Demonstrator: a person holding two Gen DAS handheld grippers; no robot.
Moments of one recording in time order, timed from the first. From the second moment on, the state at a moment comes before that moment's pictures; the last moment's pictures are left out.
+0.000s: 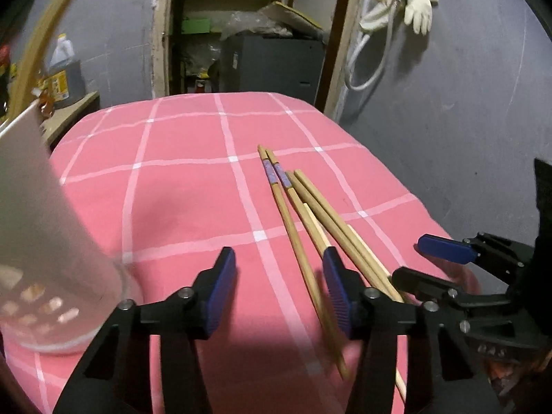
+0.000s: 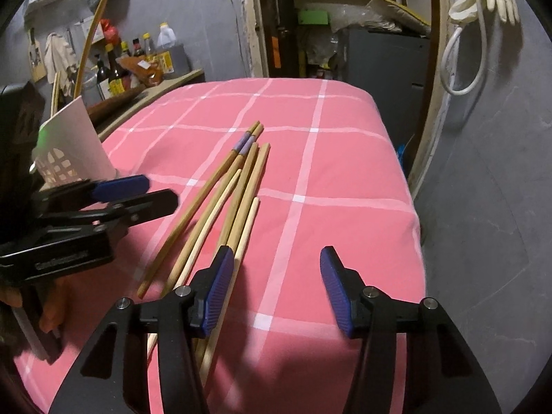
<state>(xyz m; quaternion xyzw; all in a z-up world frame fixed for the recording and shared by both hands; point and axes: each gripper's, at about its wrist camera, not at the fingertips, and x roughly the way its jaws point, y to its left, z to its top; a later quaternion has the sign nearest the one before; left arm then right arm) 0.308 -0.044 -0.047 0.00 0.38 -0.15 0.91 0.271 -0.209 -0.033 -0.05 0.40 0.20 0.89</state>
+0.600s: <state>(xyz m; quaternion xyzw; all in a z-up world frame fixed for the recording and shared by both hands) 0.345 -0.050 -0.059 0.00 0.42 -0.16 0.89 0.287 -0.195 -0.041 -0.07 0.43 0.20 0.88</state>
